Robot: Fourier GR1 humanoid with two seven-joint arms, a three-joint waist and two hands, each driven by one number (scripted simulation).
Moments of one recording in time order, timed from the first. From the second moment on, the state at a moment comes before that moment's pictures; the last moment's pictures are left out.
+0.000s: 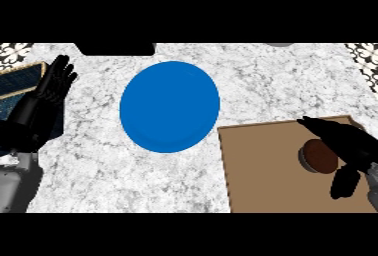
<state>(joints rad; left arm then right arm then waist) -0.25 0.41 -0.02 -1.59 0.18 0.04 0.07 -0.23 -0.76 0.36 -1.59 0.52 0.49 0.36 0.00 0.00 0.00</state>
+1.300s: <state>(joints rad) -0.30 0.33 0.02 -1.60 0.11 -0.01 0.12 -0.37 -0.58 0.27 -1.21 0.88 0.14 -0.03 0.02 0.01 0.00</state>
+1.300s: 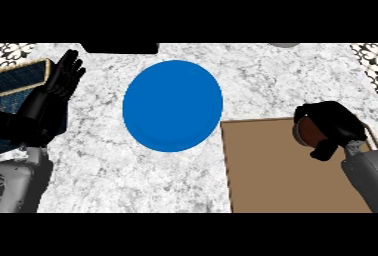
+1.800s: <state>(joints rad) -0.35 0.30 -0.03 -1.60 0.09 -0.03 0.10 -0.73 -0.64 0.16 -0.87 0.81 0.12 -0.41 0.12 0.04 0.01</state>
